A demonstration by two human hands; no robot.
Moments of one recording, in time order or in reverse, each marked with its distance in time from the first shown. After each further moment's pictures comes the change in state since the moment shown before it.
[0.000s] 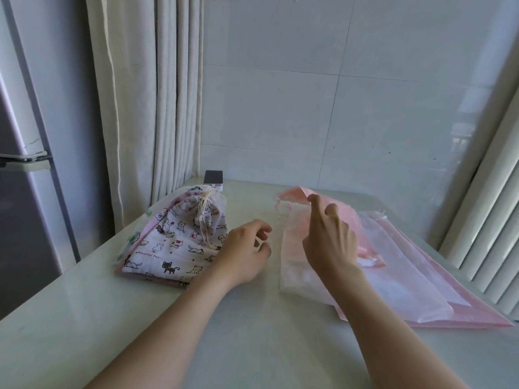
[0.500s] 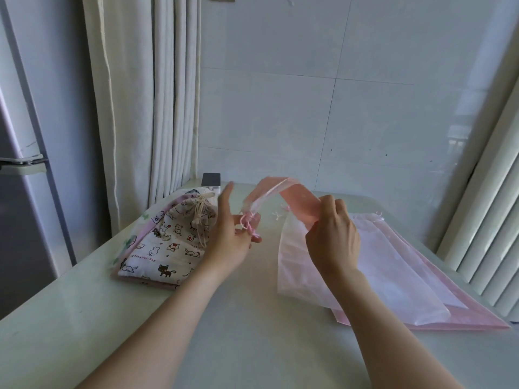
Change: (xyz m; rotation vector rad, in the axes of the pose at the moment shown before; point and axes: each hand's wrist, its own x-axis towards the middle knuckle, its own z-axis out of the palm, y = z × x) left_hand 0.008 0.014 -0.019 -0.537 0.202 -0.127; right_hand 0.010 0.011 0.012 0.204 0.281 0.054
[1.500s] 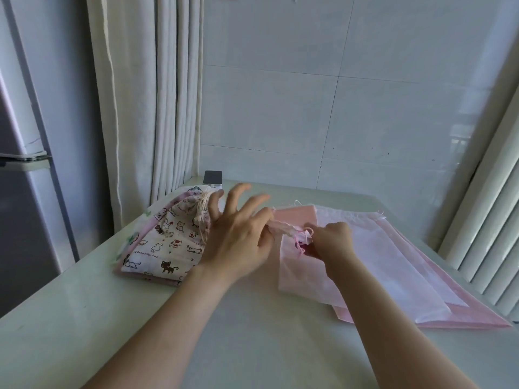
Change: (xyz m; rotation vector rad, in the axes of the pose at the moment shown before) left_hand -0.020 0.023 -0.001 1.053 0.151 0.734; right_hand 0.003 -0.001 -0.006 0.843 -0.485 0.779
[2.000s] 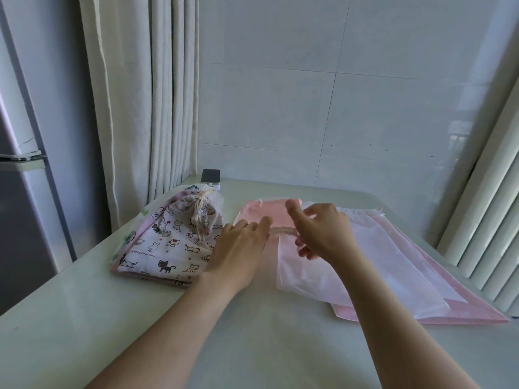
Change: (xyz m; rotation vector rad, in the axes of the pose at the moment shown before) left_hand -0.018 0.003 0.029 -0.052 -0.296 -0.040; right_hand -0.024 -0.026 -0.001 -0.549 -0.073 -0.344
